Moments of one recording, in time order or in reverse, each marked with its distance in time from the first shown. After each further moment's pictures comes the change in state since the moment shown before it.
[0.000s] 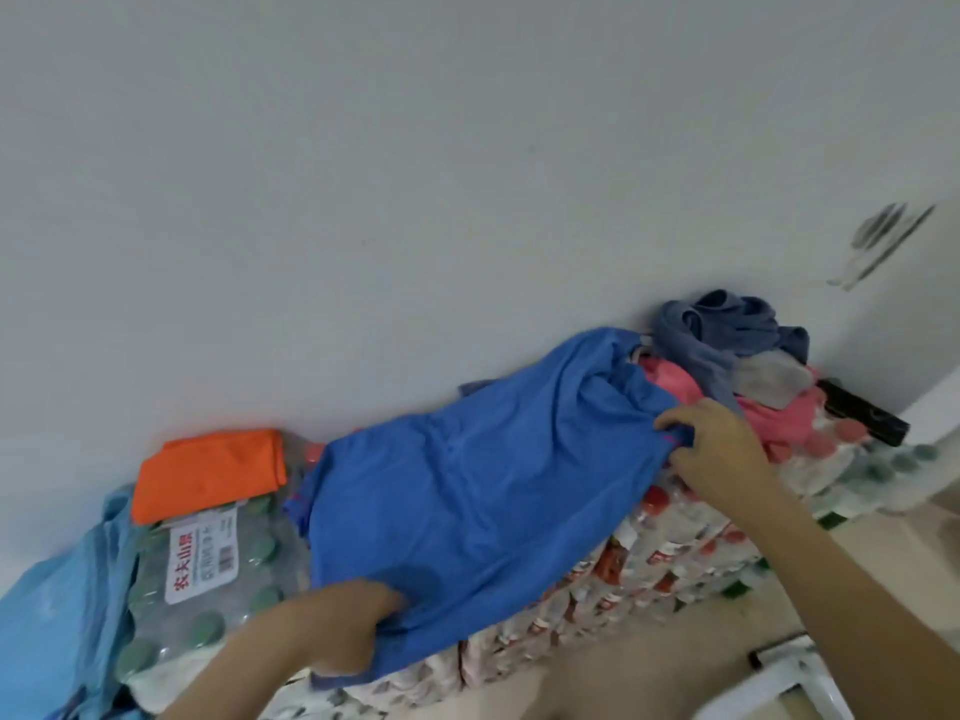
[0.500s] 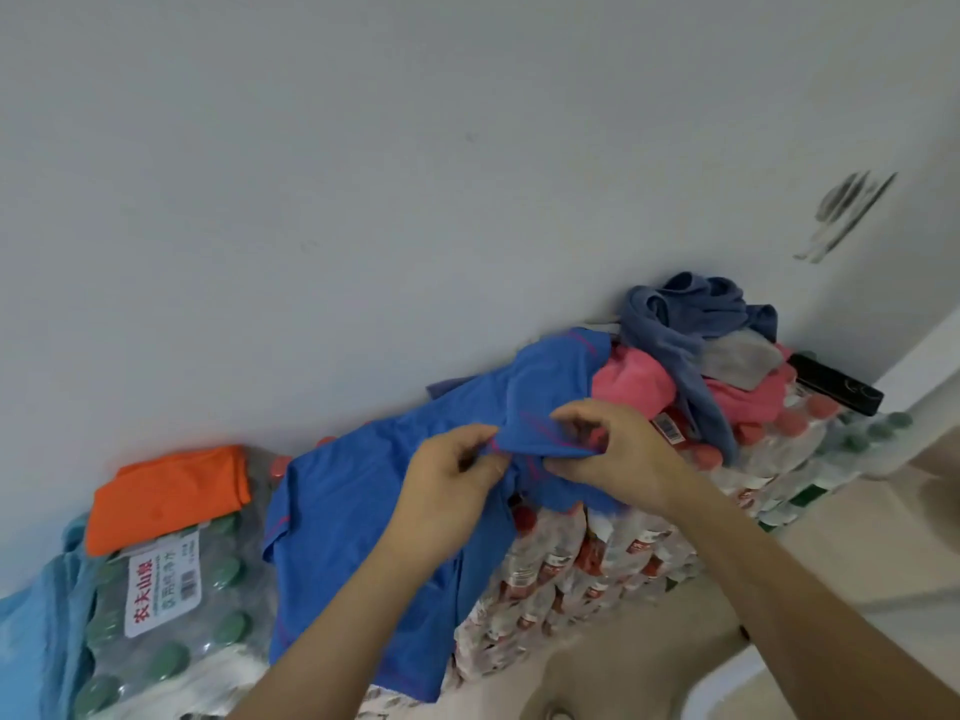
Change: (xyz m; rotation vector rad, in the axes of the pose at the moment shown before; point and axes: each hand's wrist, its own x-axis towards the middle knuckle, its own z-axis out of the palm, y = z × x) left_hand 0.041 0.119 -0.083 -0.996 0.843 0.253; right_hand -0.010 -0.044 0.002 0.544 -0.255 -0.230
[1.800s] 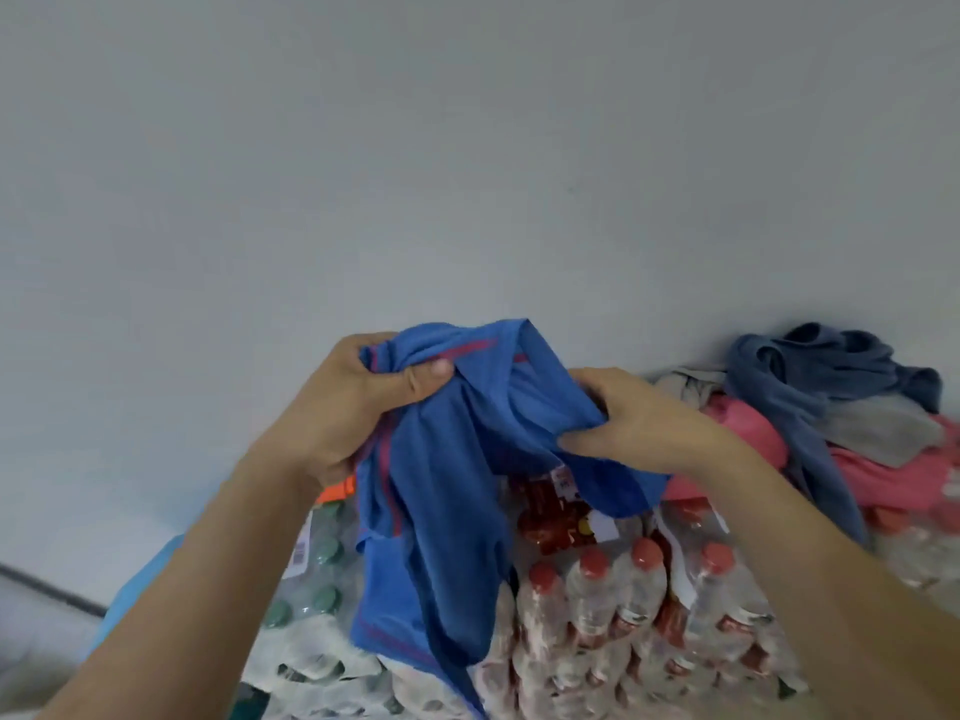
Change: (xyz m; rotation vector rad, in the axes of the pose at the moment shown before) left_hand -0.012 0.097 -0.113 -0.335 0.087 0.011; right_hand 0.053 -0.080 -0.015 -0.021 -0.381 -0.204
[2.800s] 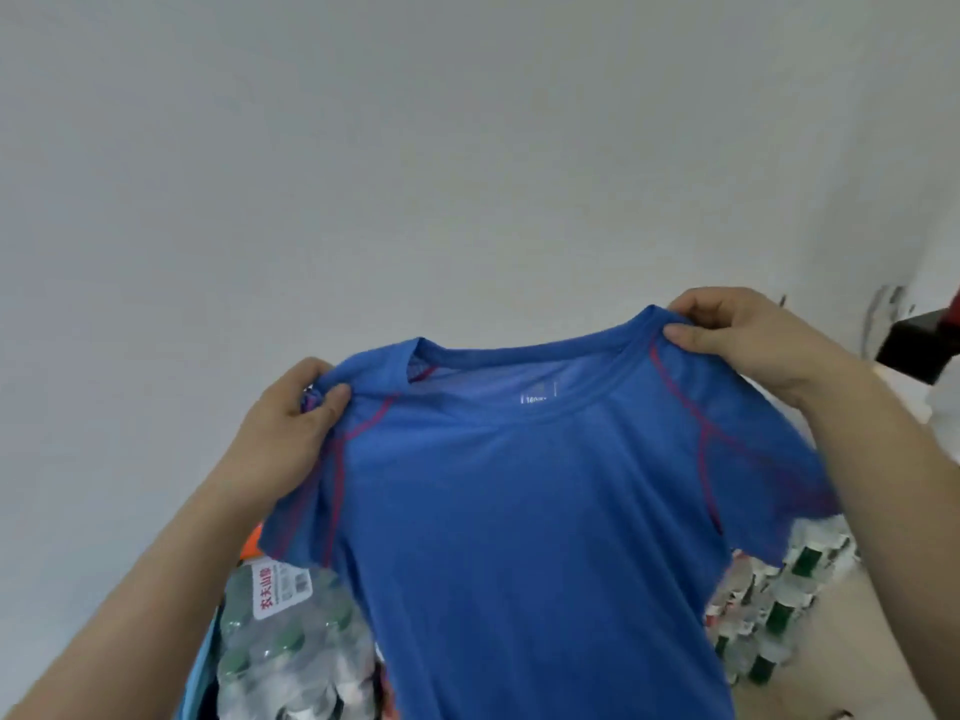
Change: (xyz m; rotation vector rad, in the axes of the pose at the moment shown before) left_hand -0.111 0.009 -0.111 0.516 0.170 0.298; right_hand -0.162 -0.130 -0.004 0.102 0.684 0.099
